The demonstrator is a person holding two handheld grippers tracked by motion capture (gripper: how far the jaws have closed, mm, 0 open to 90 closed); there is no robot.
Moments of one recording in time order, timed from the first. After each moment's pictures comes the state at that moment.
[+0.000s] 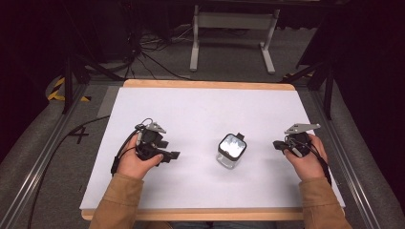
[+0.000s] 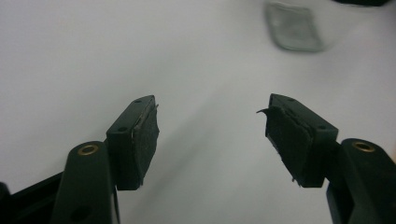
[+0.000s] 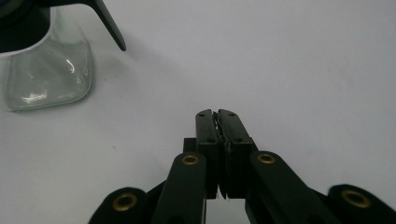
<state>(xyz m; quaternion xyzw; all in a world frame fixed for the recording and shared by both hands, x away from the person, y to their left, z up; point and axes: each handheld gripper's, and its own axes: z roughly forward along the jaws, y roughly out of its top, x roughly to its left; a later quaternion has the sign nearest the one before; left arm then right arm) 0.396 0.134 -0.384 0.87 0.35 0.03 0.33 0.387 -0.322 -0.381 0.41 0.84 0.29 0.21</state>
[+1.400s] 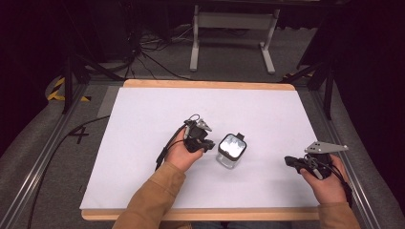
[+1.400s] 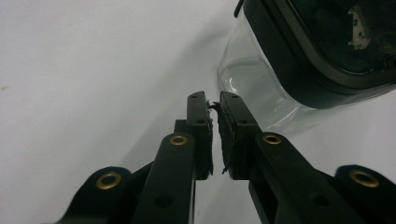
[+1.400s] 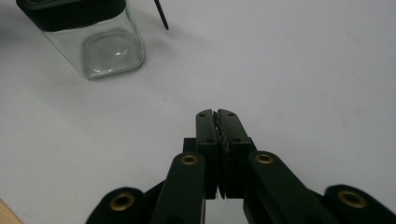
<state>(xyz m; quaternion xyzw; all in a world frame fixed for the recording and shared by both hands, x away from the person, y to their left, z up) 0.432 0.019 -0.410 0.89 0.27 0.03 0.37 0.320 -0.348 -0.374 0.43 0.81 0.34 0.19</state>
